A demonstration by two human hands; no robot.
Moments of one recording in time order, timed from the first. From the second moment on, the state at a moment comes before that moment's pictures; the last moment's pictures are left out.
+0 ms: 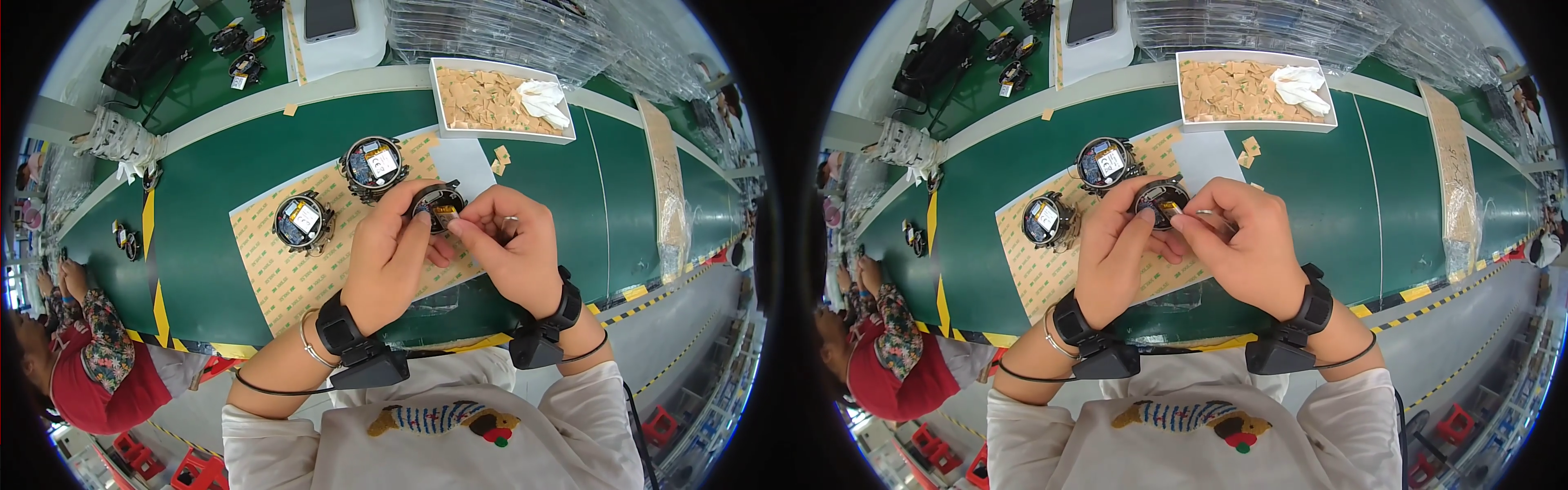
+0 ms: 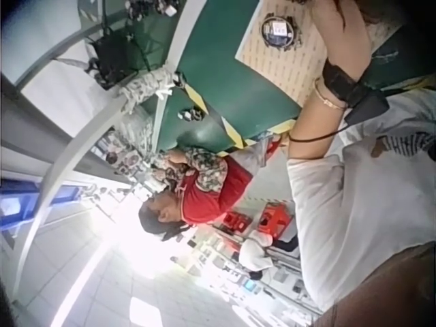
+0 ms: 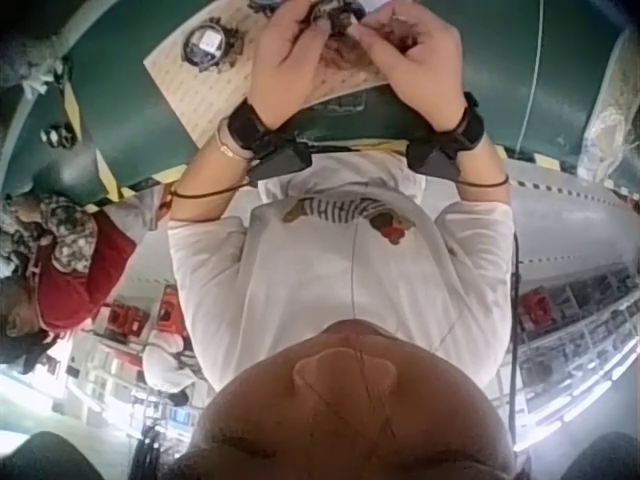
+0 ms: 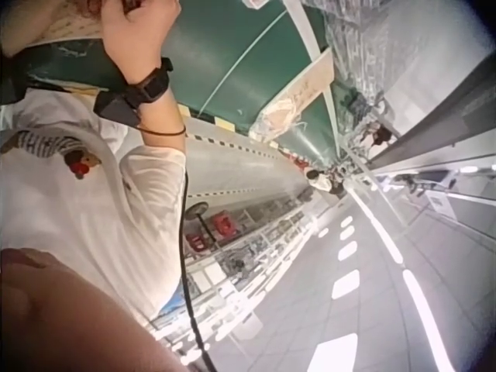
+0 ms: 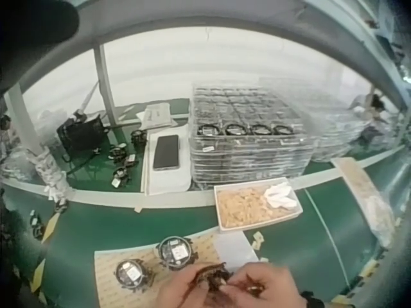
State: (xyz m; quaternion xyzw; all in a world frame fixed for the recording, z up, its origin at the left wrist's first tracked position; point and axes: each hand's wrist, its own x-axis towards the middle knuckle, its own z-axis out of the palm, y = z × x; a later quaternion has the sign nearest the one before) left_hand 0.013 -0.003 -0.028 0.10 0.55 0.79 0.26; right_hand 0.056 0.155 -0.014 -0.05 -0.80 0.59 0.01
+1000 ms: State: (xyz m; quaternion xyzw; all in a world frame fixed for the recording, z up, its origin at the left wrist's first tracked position) left_hand 0.016 -0.005 -0.016 0.14 0.63 0.71 0.26; right_hand 0.042 0.165 -0.010 -0.04 -0.75 0.67 0.00
